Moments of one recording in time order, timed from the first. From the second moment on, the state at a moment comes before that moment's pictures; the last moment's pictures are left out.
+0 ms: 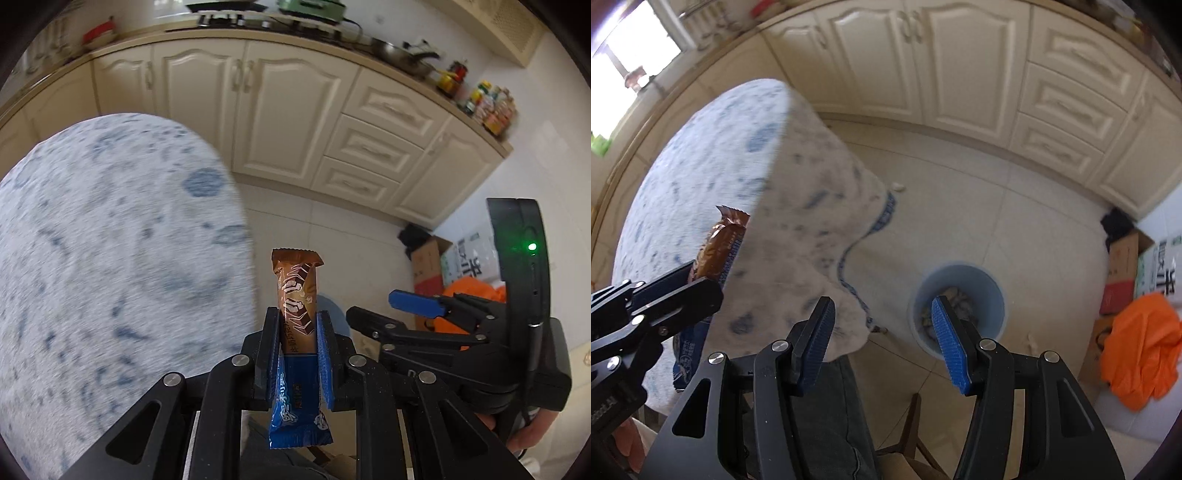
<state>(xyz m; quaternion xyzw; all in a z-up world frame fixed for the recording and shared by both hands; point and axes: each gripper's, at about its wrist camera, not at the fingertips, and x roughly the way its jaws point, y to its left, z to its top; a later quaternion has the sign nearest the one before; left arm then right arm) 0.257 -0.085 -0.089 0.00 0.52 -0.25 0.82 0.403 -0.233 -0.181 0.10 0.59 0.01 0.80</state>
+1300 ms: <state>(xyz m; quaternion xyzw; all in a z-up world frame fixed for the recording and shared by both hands) 0.451 -0.334 -0.370 0.11 0.72 -0.26 0.64 0.364 -0.386 -0.388 0.23 0.69 -0.22 0.65</state>
